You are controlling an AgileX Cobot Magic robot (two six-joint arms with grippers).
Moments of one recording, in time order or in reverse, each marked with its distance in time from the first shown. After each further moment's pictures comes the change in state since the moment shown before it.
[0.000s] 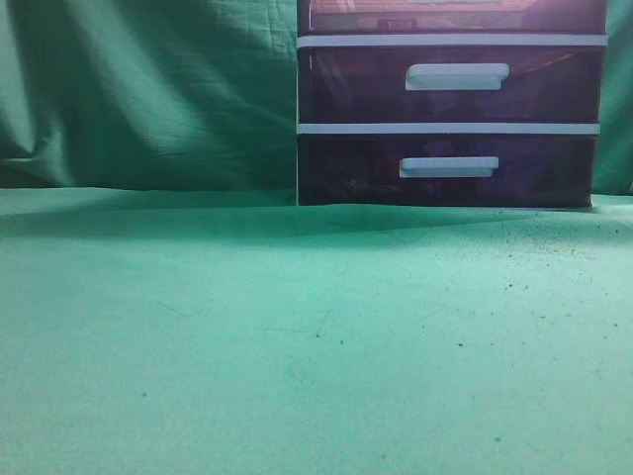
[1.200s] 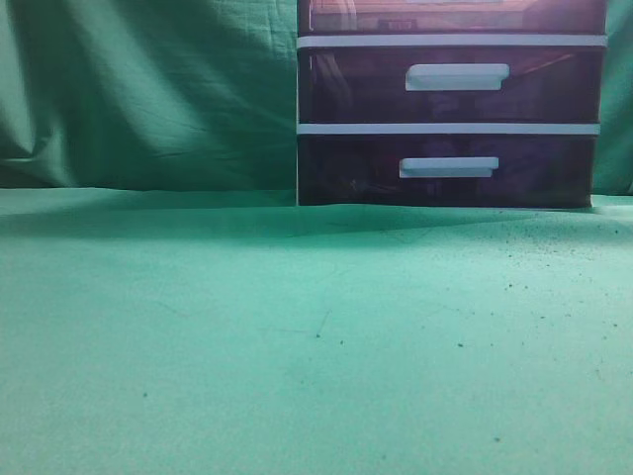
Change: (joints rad) left arm 0.000 0.000 0.000 0.009 0.004 0.000; right arm 0.000 -0.321 0.270 0.383 1.161 -0.364
